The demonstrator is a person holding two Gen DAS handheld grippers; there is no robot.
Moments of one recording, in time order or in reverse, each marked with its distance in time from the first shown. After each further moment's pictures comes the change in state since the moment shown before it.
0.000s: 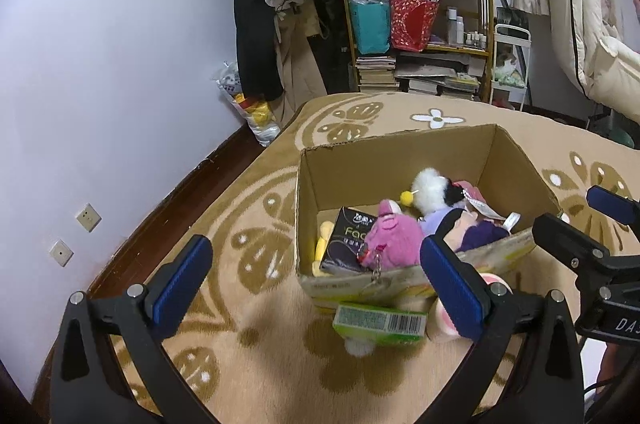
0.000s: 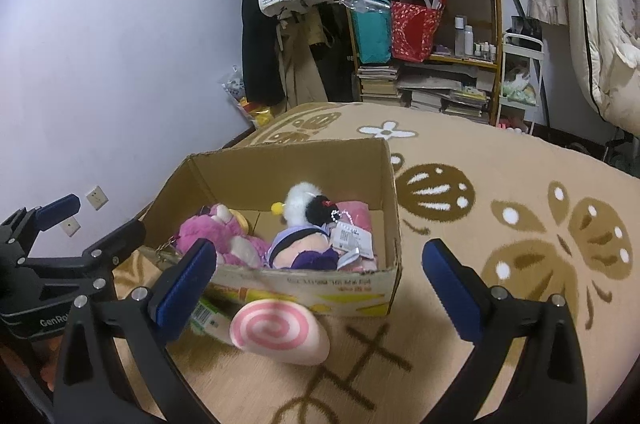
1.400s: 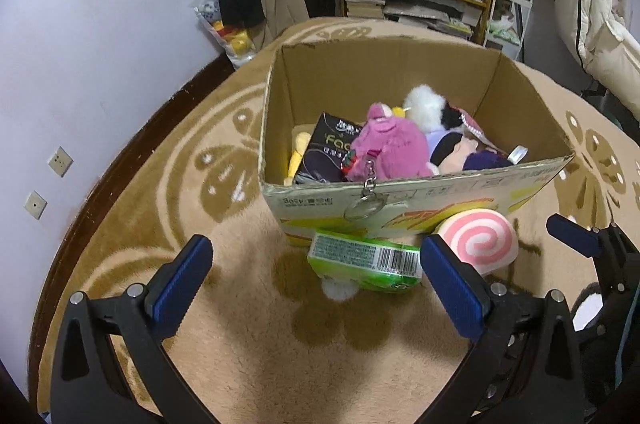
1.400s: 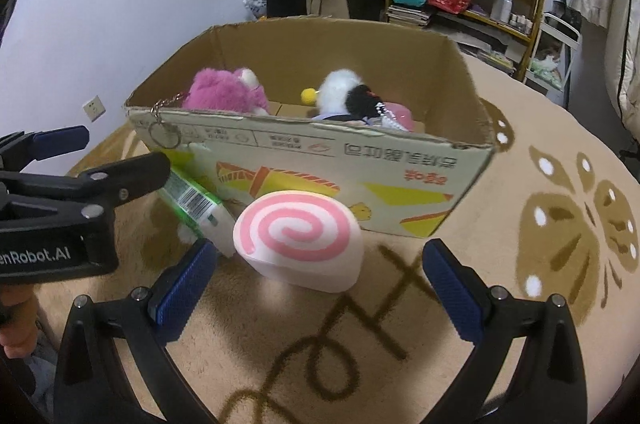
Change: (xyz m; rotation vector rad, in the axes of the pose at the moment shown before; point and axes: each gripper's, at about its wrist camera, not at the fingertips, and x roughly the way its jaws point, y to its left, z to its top) left arm 0.045 -0.006 -0.032 -0.043 0.264 -0.091; right arm 0.043 0.036 -0.058 -0.166 0.240 -0.011
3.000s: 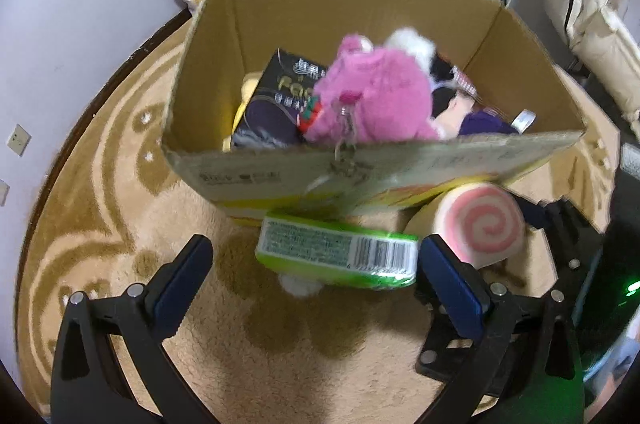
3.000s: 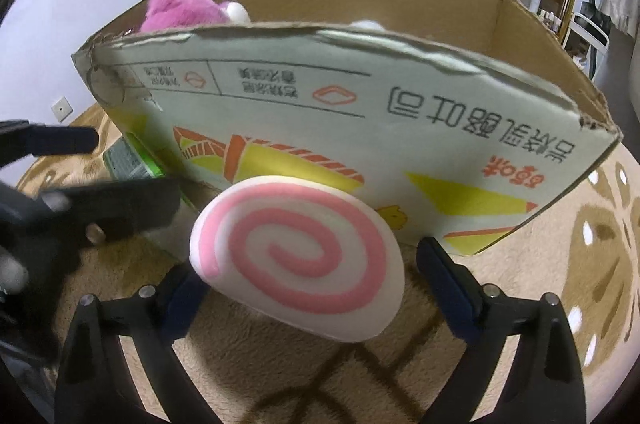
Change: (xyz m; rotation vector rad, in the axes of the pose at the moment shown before) left arm 0.058 -0.008 -0.007 0.010 0.166 -0.127; right arm 0.062 0.005 -0.001 -0.059 0.074 0.041
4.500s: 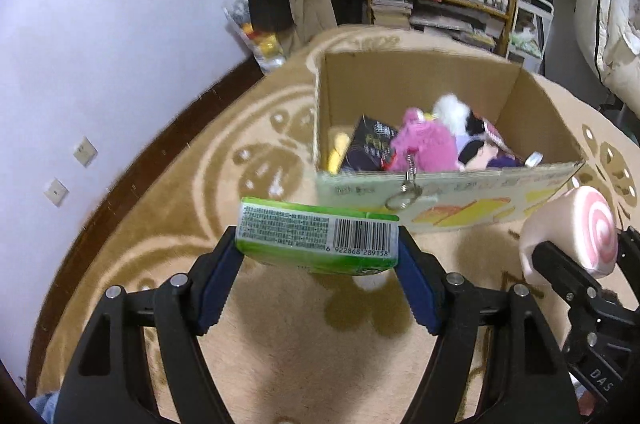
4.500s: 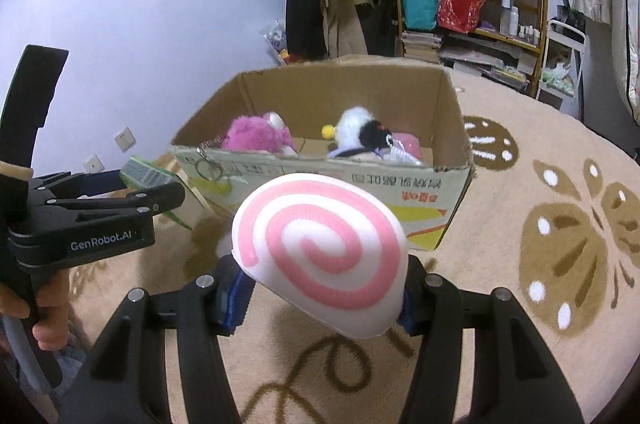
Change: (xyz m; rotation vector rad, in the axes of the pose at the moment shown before) left arm -0.084 0.015 -0.018 -0.054 -0.238 0.207; right arm -0.108 -0.009 -0.004 0.093 -0.201 0.070
